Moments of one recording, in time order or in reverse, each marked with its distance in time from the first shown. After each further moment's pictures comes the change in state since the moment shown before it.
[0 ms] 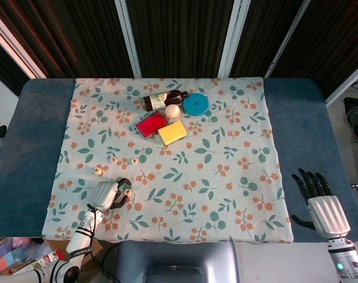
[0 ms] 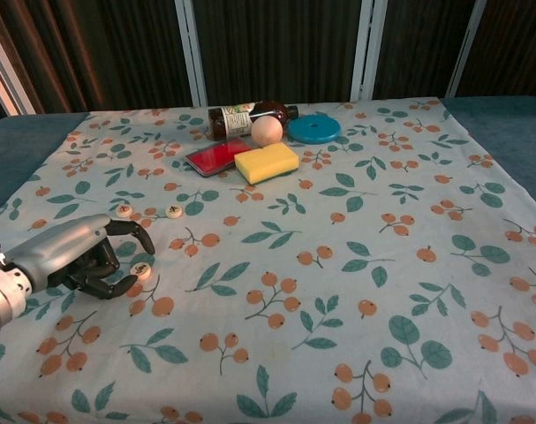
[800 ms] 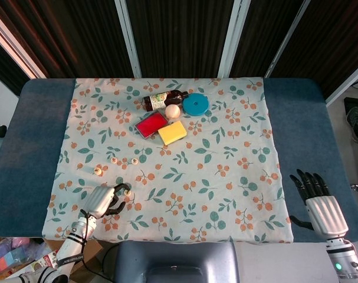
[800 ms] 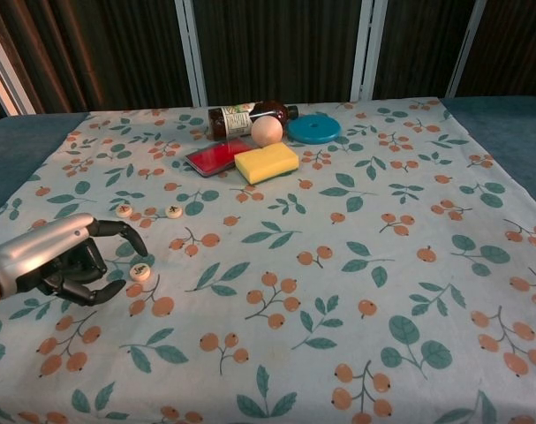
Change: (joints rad) left arm 0.028 0.105 0.037 -0.145 0.047 0.012 -0.059; right arm 0.002 -0.003 -0.003 0.000 -0.005 -0.003 -0.003
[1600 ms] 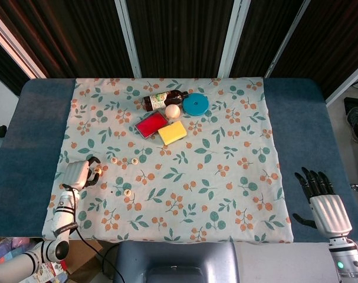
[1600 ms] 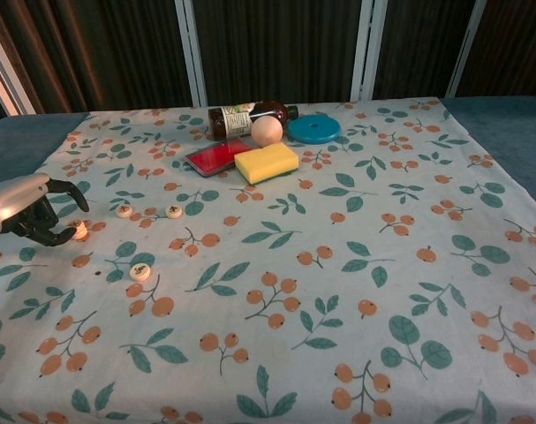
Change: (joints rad) left arm -0.084 -0.066 -0.157 0.361 -0.216 -0.092 0.057; right arm -0.006 -0.002 0.015 0.001 0.024 0.010 -0.005
